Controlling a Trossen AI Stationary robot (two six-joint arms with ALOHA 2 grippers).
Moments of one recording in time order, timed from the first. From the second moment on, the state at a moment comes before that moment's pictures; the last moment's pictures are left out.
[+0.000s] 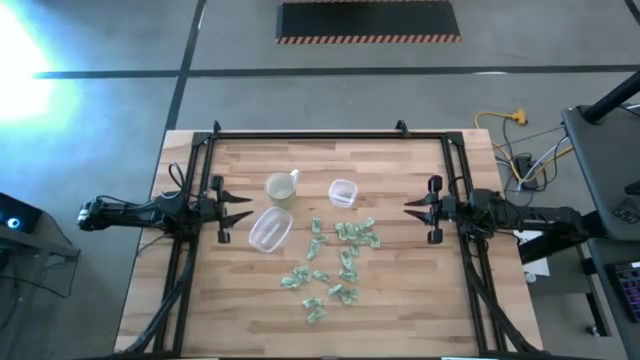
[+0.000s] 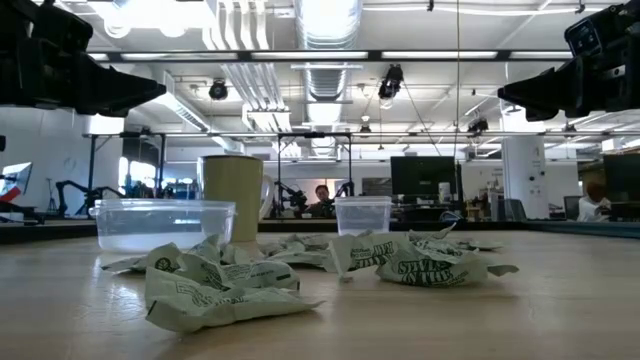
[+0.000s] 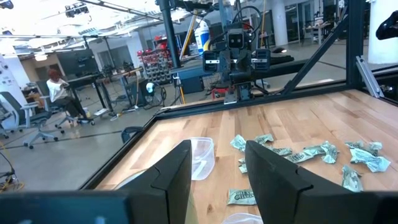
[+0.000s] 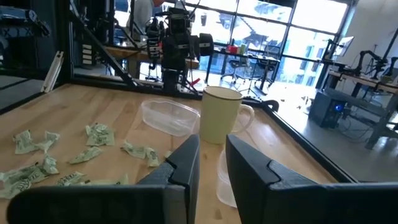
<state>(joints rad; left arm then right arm) -0.06 0.05 0.03 0.03 -0.21 0.22 -0.05 0.02 0.01 0.01 0.02 -0.13</state>
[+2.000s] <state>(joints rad) -0.06 0.05 0.03 0.05 -0.21 0.22 -0.05 0.02 0.01 0.03 0.03 0.15</state>
